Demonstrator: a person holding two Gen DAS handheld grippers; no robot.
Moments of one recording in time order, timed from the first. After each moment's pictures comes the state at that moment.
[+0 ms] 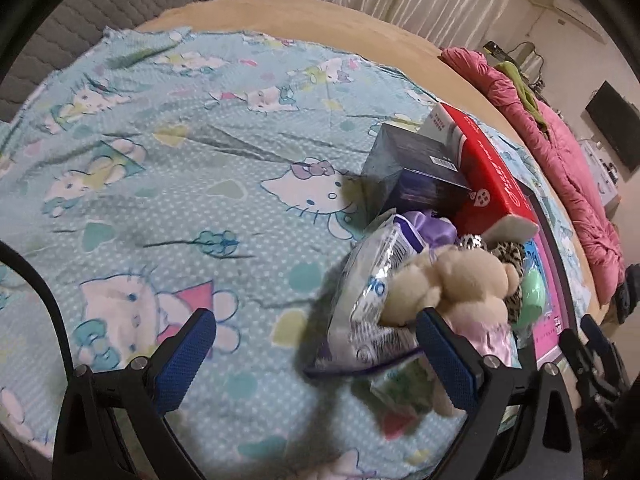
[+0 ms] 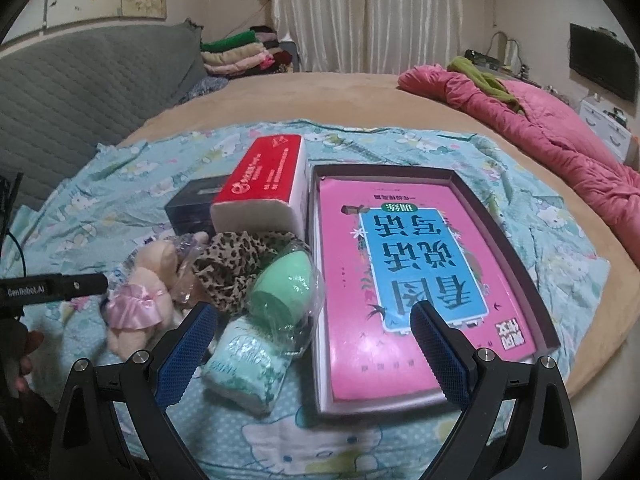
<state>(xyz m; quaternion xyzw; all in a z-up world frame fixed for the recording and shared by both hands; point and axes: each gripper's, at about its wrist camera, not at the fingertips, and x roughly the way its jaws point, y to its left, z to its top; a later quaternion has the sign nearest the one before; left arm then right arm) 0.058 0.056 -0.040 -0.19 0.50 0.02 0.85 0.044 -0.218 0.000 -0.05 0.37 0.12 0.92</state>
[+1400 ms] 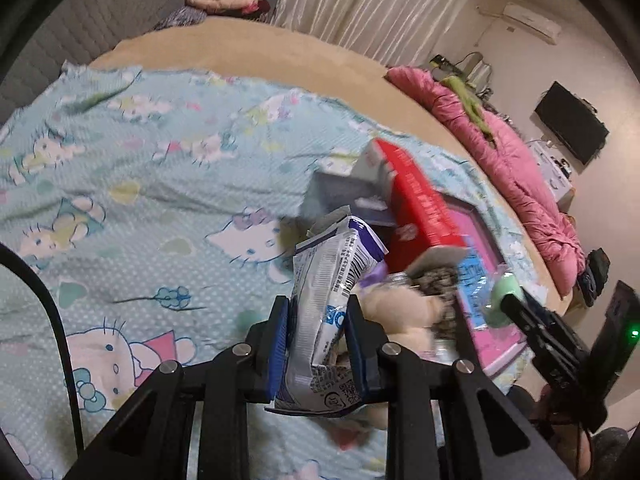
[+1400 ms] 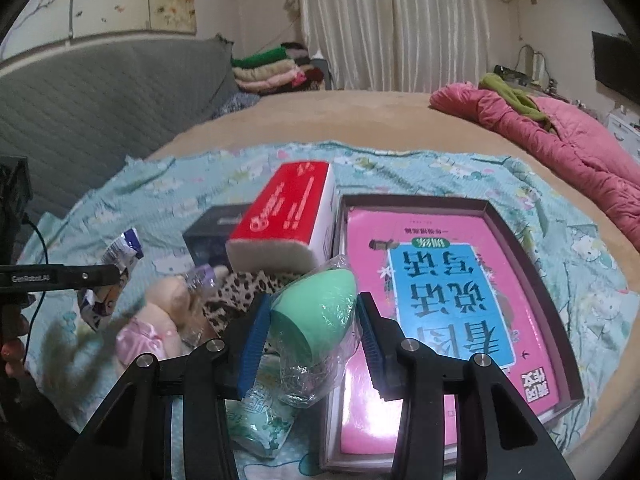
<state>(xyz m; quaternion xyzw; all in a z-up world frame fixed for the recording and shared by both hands) 0.057 0.045 0.010 -0.18 0.43 -0.06 0.88 0.060 -0.225 0.014 -0.02 0.32 0.19 0.93</state>
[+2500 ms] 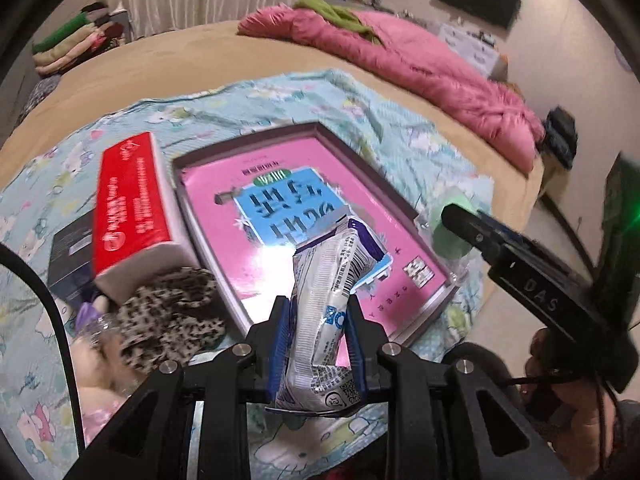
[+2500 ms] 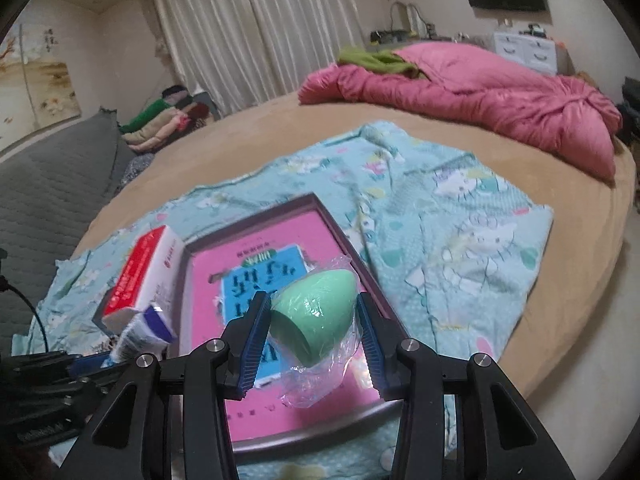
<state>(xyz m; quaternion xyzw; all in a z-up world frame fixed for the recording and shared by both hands) 0.098 -0.213 0.018 0.01 0.49 -0.19 0.85 0.065 -0.398 0.023 0.13 0.36 0.02 0.93</state>
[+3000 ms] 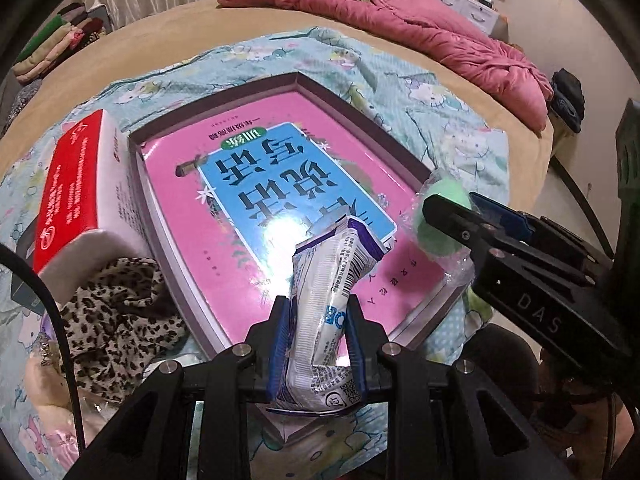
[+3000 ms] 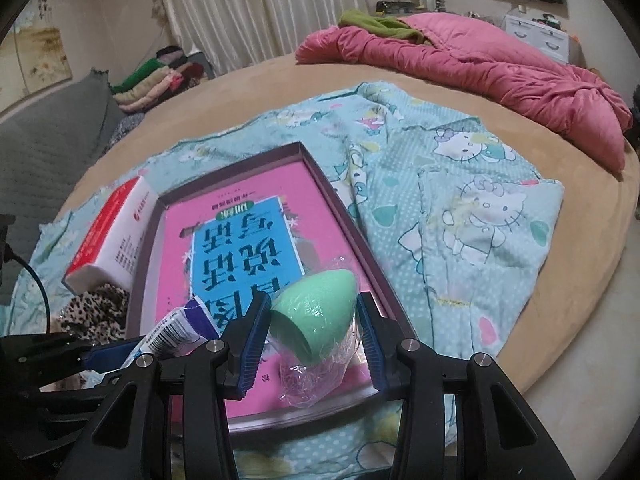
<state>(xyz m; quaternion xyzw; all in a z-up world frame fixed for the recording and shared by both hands) 0.110 -0.248 -0.024 0.05 0.53 -0.19 0.82 0.084 -0.393 -0.015 0.09 0.42 0.02 0.90</state>
